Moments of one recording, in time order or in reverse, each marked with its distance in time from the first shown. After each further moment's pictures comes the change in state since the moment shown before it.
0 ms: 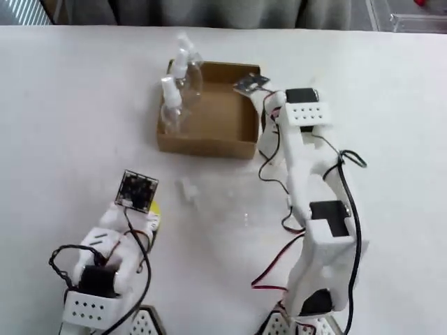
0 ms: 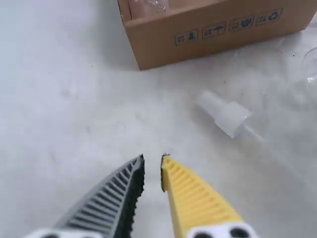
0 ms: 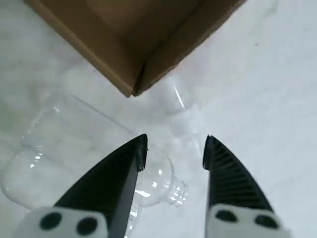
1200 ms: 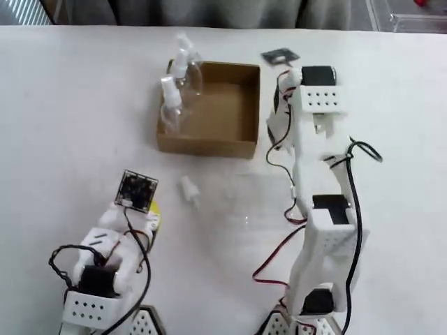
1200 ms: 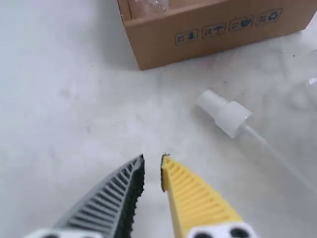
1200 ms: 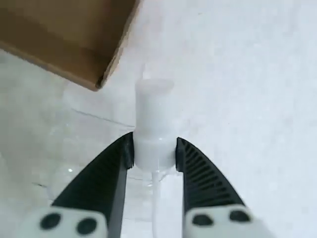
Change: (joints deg) left arm -0.5 0.0 0.0 0.0 0.0; right arm 2.7 4.5 -21.1 17.2 -24.0
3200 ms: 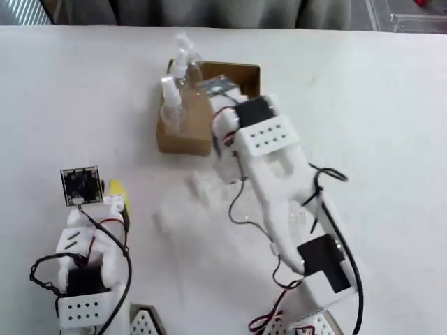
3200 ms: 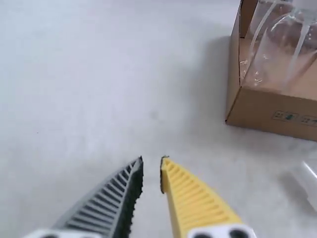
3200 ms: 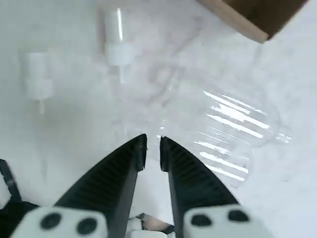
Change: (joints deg) left arm -15.9 0.0 0.0 -9.8 10.2; right arm -19.4 -22.9 25.5 -0.3 -7.6
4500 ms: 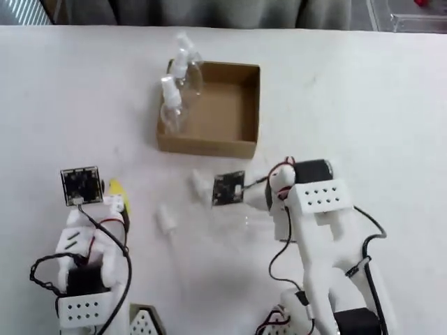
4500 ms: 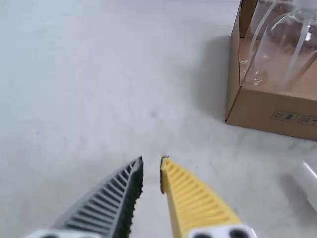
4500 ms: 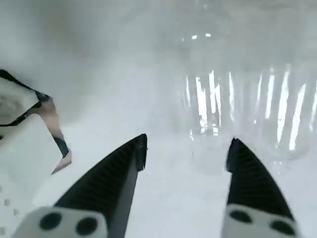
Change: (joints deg) left arm 0.0 0.0 0.0 0.1 0.0; right arm 11.6 -30.3 46.1 -11.4 71.0
